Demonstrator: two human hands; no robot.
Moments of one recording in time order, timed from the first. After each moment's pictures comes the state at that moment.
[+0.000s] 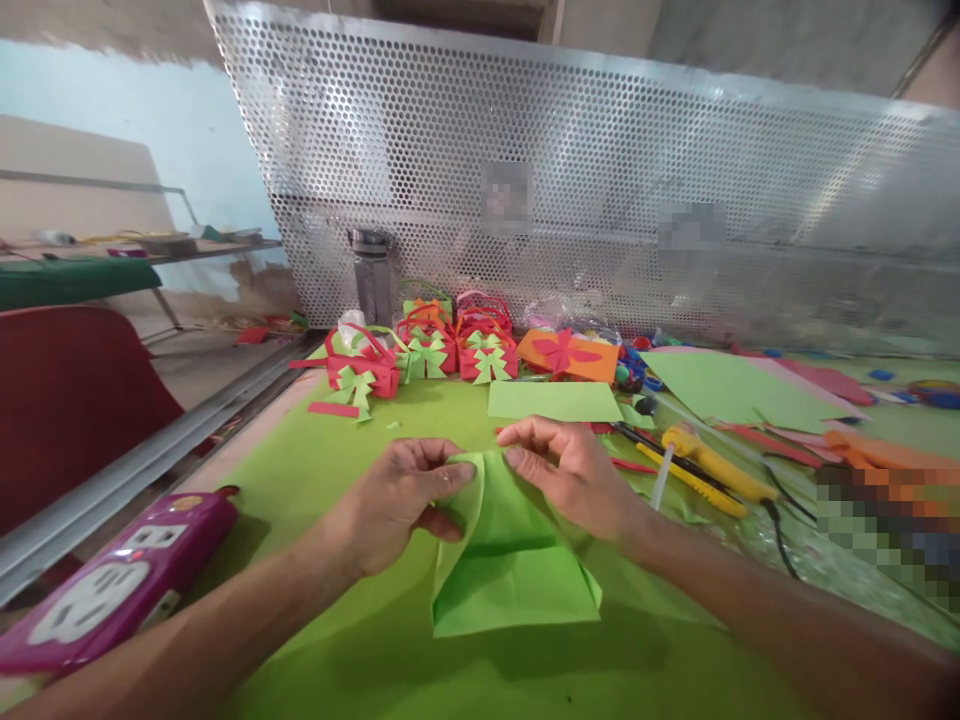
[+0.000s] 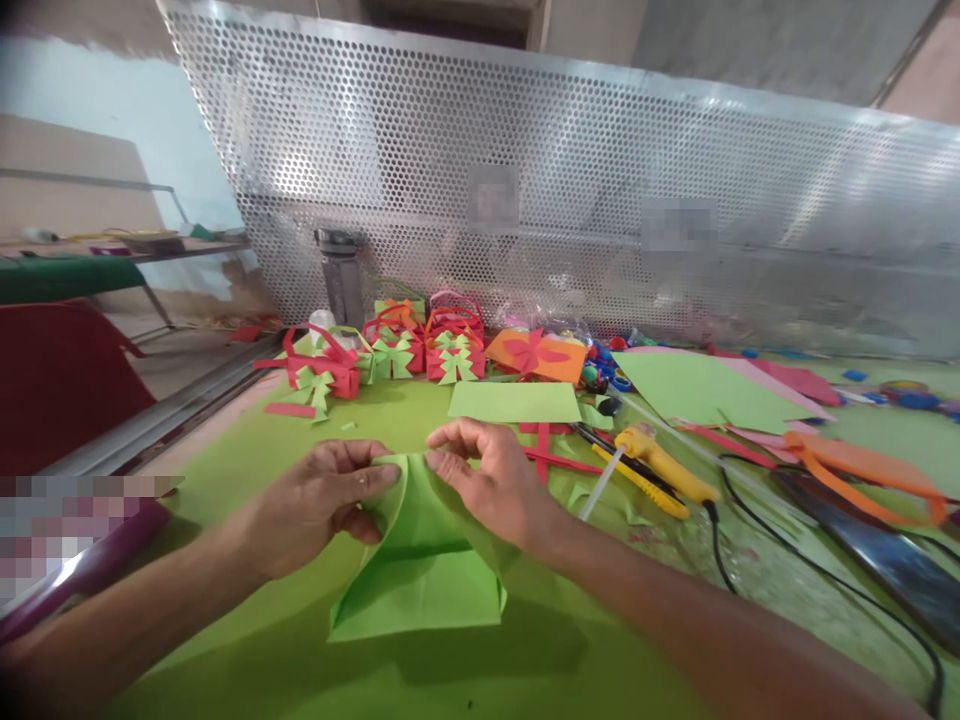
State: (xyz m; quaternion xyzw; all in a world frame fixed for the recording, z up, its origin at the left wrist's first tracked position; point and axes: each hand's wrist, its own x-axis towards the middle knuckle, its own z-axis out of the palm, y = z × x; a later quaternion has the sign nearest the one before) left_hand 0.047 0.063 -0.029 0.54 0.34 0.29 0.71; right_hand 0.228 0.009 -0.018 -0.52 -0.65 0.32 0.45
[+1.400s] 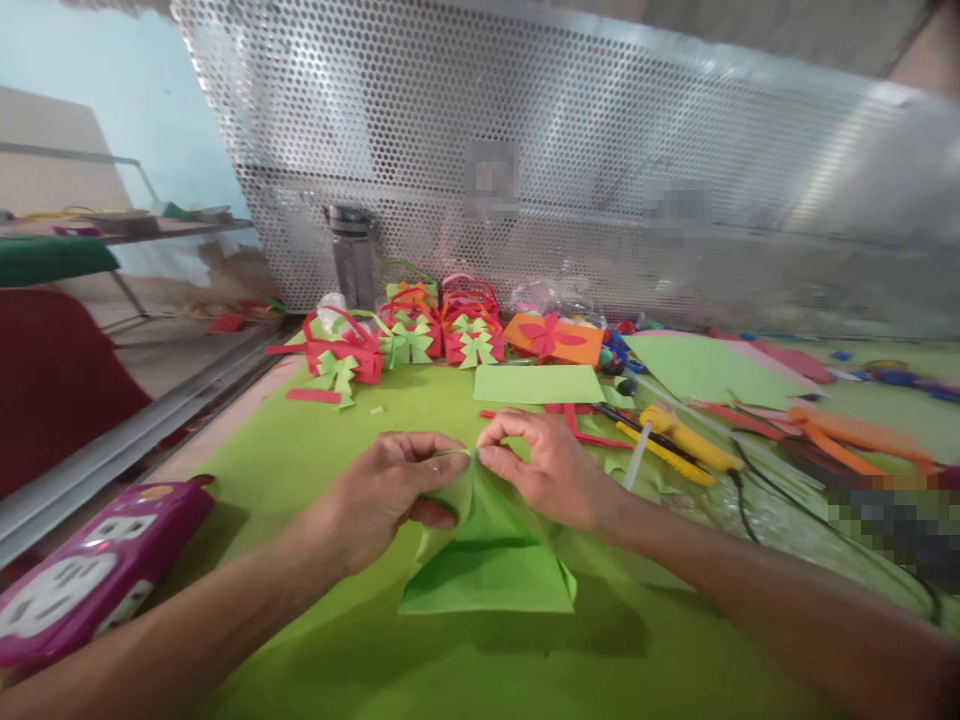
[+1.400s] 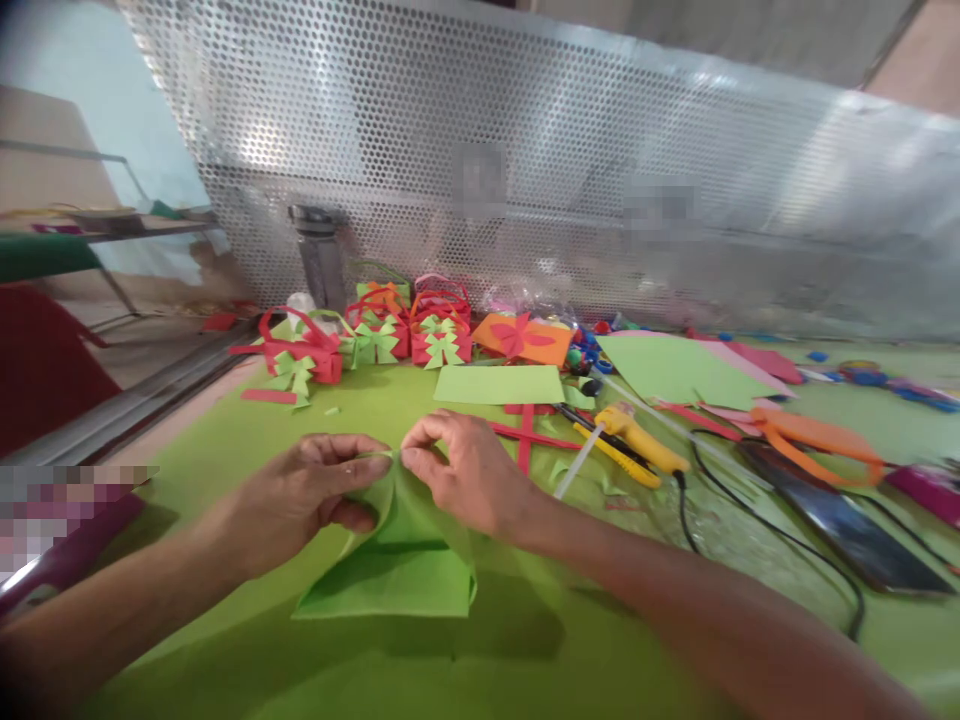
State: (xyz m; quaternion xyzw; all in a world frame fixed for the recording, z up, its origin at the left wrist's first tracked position) left_hand 0.049 0.053 -0.027 0.54 0.34 0.27 0.73; right_hand 0.222 0.002 -0.012 -0.52 -0.75 0.16 0.38
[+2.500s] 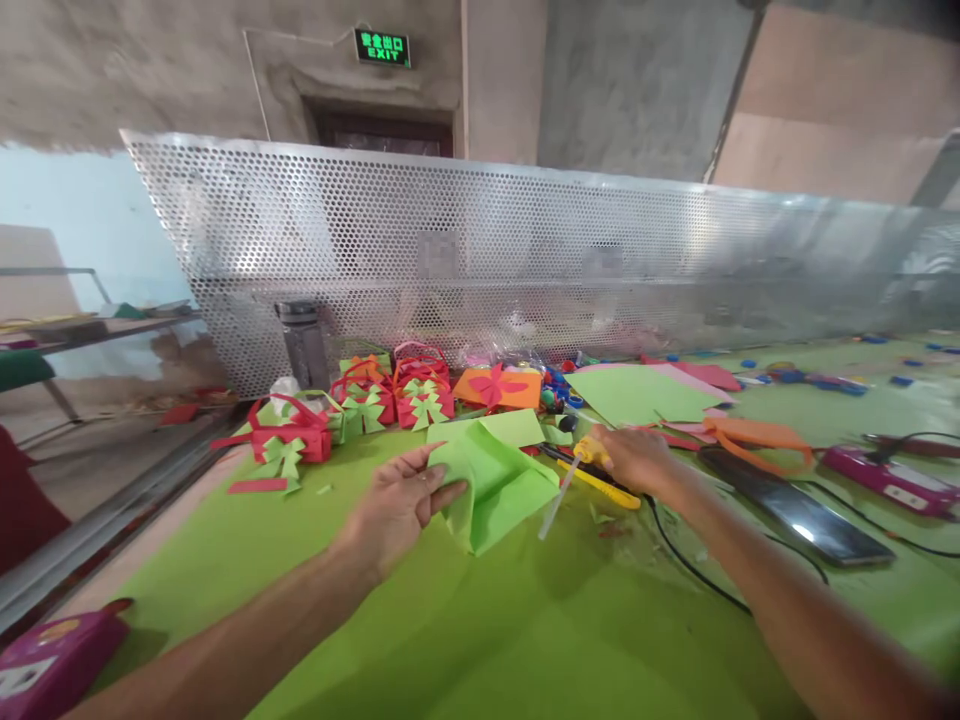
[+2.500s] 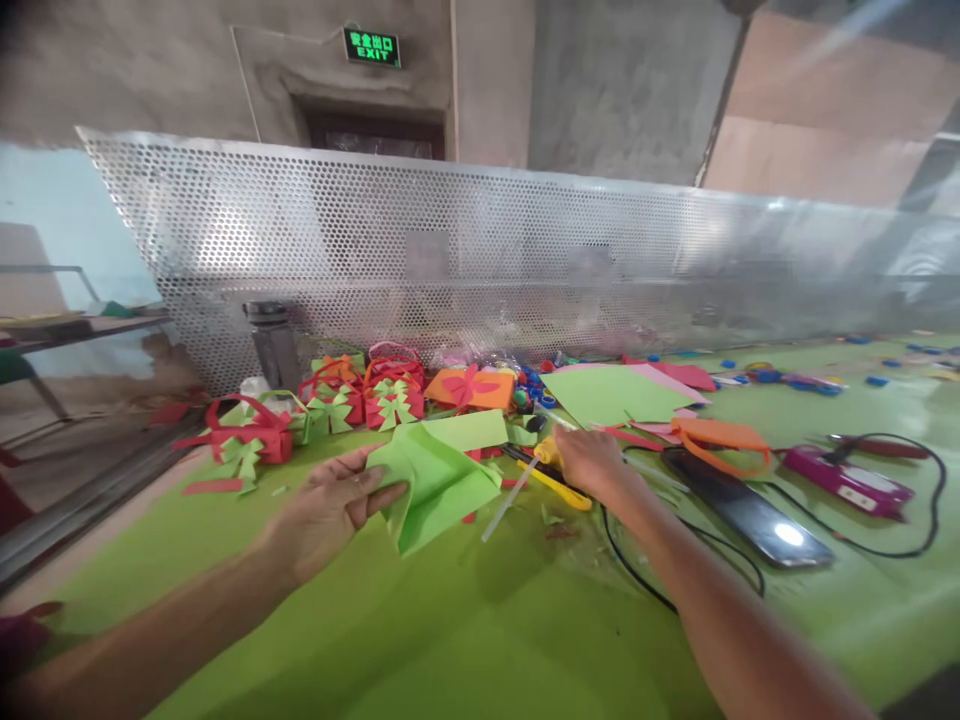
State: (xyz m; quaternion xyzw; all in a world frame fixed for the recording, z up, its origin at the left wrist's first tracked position) left_hand 0.116 0.051 -0.002 0.46 0.24 0.39 0.76; right_hand 0.400 -0.026 -0.019 -0.85 -0.52 -0.05 -0.06
